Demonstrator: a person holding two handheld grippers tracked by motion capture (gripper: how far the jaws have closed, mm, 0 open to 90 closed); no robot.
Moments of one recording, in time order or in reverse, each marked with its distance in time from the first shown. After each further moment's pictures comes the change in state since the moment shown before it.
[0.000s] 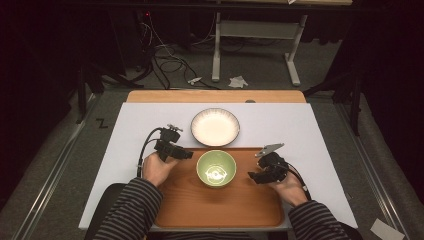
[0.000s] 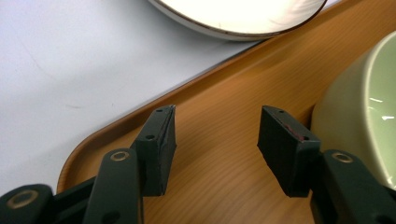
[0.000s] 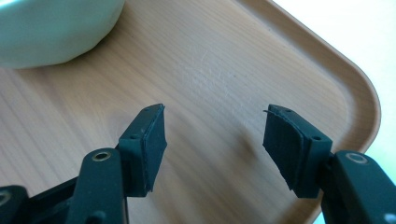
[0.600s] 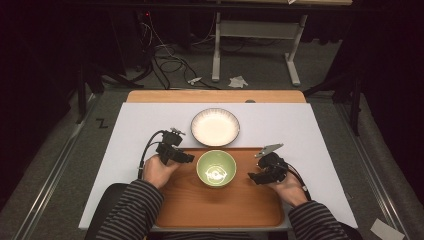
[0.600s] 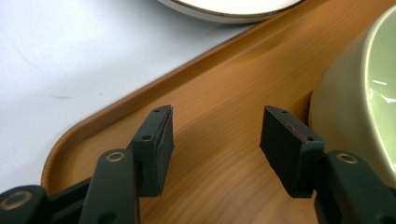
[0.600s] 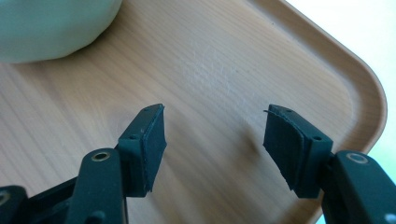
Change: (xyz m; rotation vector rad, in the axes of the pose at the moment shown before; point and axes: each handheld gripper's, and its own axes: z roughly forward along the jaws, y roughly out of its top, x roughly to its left) left arm -0.009 -0.006 0.003 0.027 0.012 0.031; right arm 0.000 -0.001 0.001 0.023 -0.001 -0.011
